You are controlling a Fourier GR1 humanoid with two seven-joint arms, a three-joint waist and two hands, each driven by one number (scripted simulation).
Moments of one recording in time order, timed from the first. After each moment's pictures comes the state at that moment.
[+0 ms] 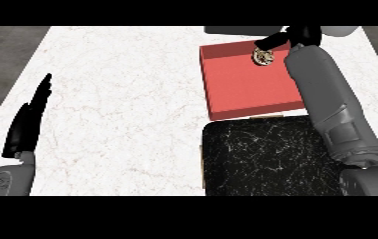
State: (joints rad) left arm -0.15 0.33 0.15 -1.36 -0.26 0.08 0.07; right arm -1.10 -0.22 -0.36 -0.42 0.86 -0.40 0.31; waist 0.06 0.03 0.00
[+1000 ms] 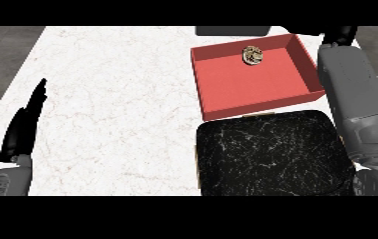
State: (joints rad) left arm -0.13 0.33 0.19 -1.31 -0.26 0.09 0.05; right arm -1.06 -0.28 -0.59 -0.48 0.55 -0.55 -0.14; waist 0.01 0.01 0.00
